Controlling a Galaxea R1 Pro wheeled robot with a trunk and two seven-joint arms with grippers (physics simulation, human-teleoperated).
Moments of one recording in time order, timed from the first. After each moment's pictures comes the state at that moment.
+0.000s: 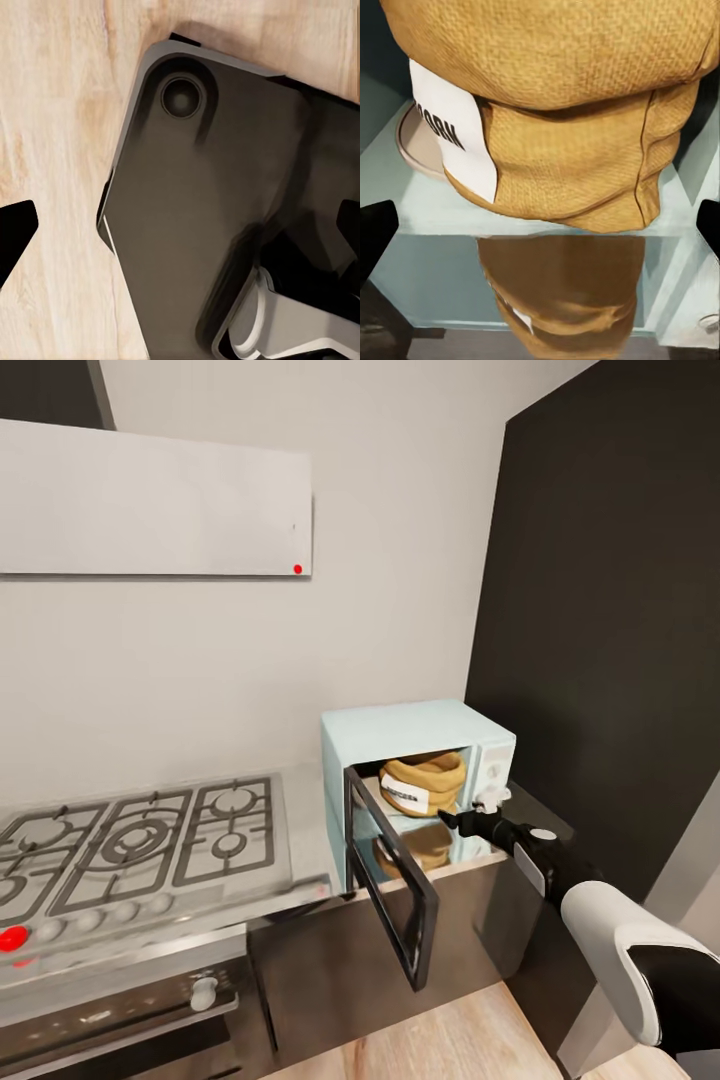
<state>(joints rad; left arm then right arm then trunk) 0.00 0.00 0.00 -0.12 0.34 -0.01 0.02 -0.99 -0.13 0.01 -0.30 -0.02 -0.05 0.48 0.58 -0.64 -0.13</state>
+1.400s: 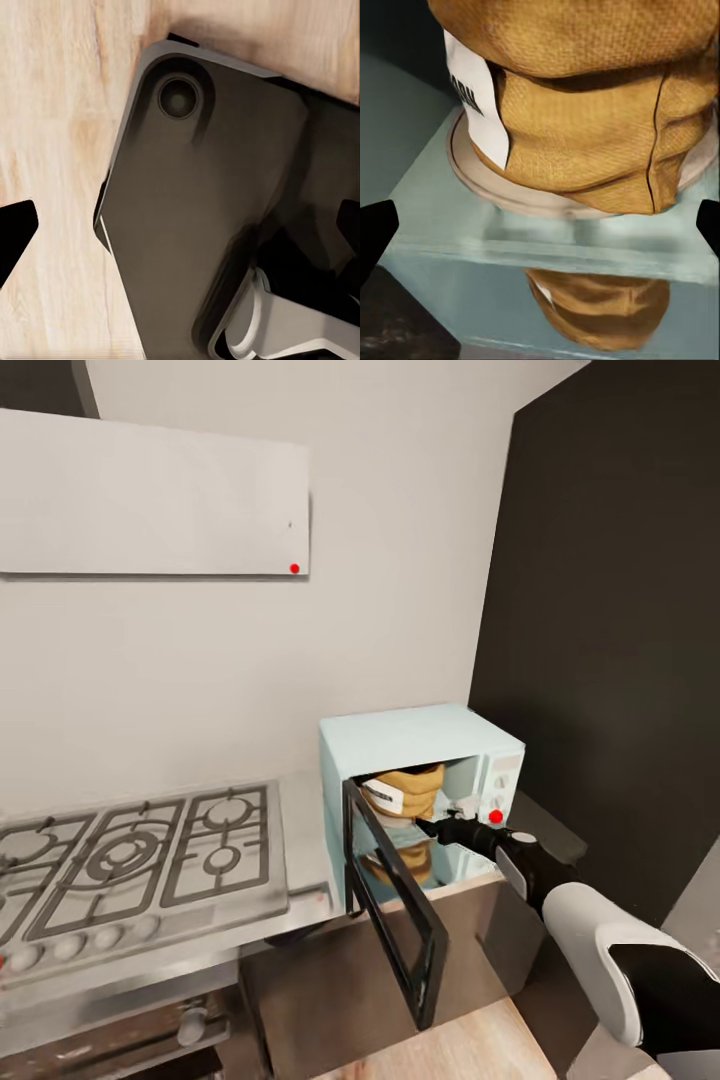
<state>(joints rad) 0.00 0.00 0.00 -0.12 0.34 -0.01 0.02 -0.99 -0.07 0.01 -0.27 -0.01 -0.04 0.56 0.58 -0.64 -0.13</state>
